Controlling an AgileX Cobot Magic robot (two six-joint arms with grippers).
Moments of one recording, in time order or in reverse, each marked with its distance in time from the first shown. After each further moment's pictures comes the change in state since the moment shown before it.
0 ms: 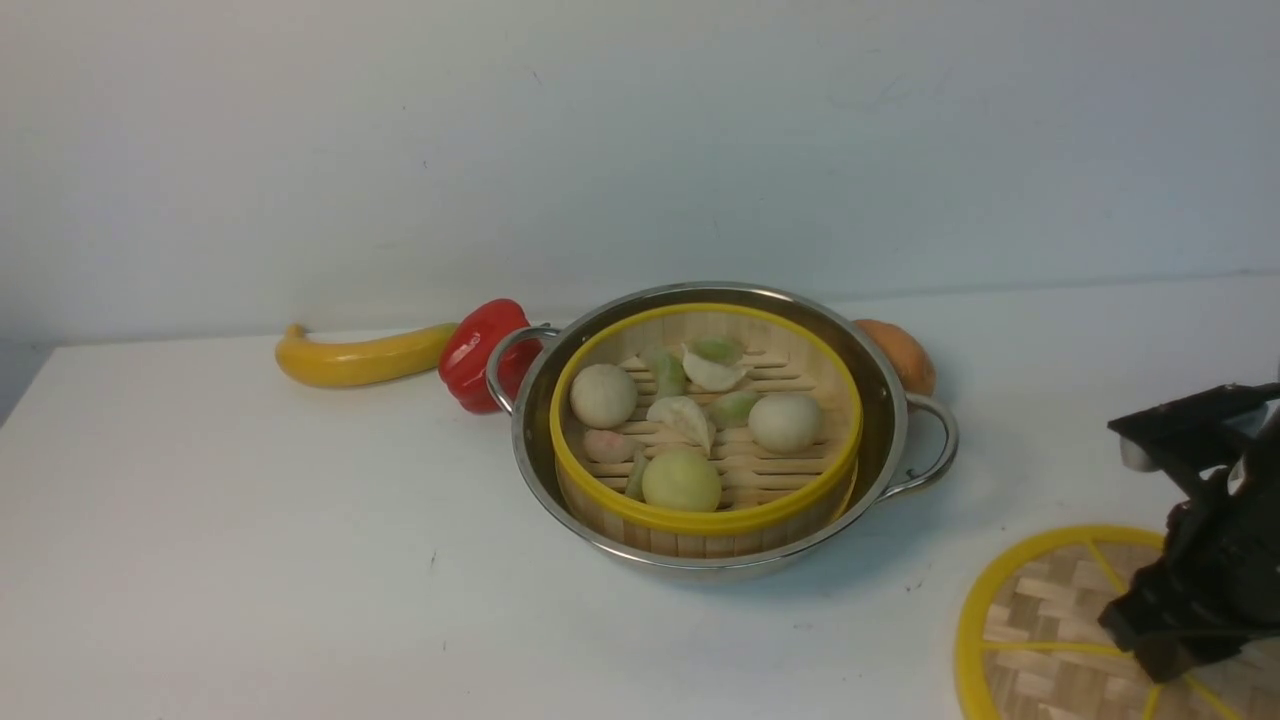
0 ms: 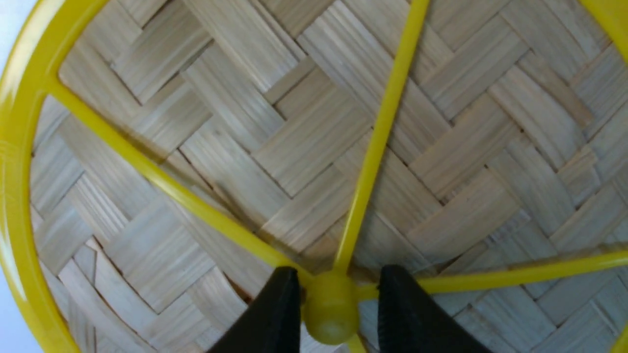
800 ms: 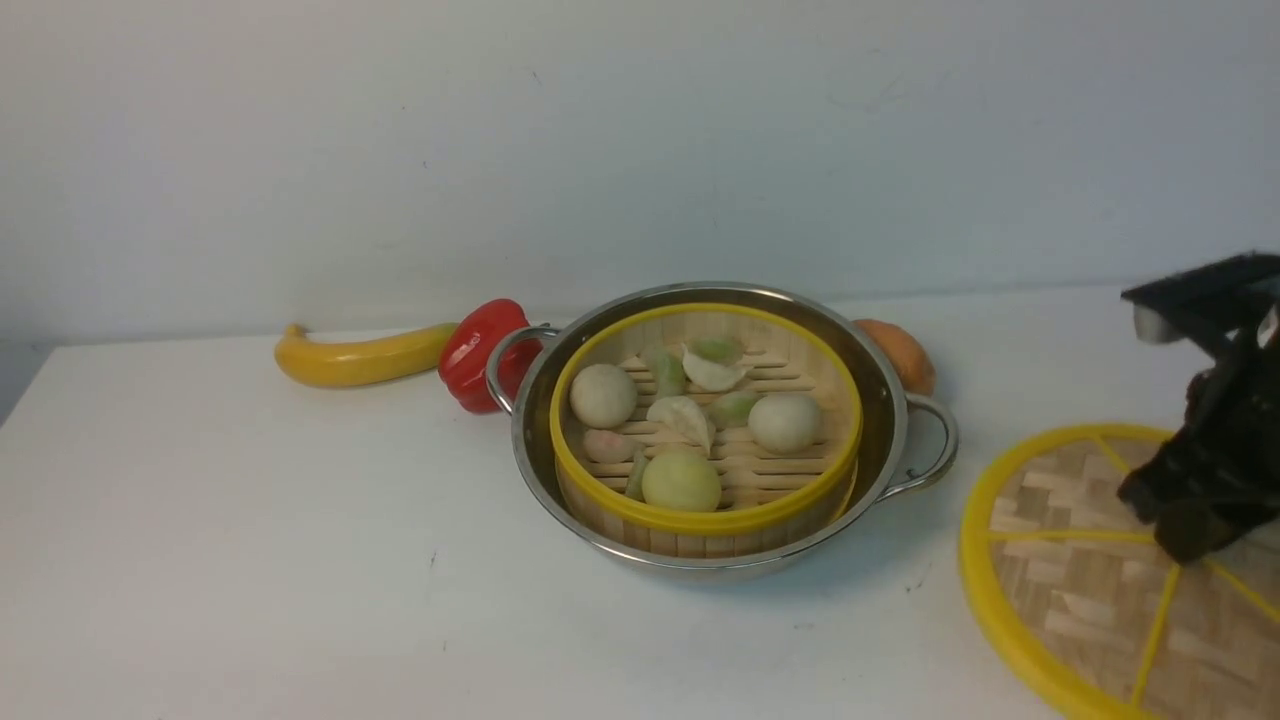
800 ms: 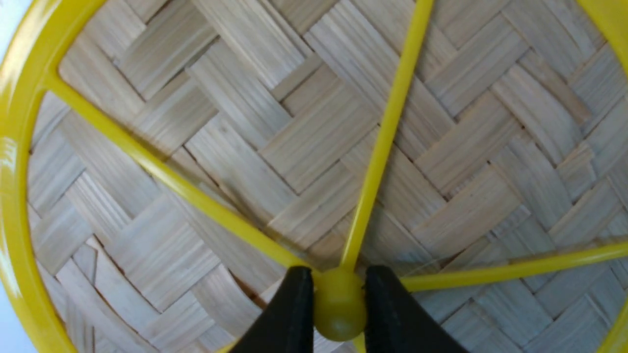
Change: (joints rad) right arm 0.000 -0.041 -0.313 -0.011 0.289 -0.014; left arm 0.000 0.000 0.000 0.000 0.000 0.000
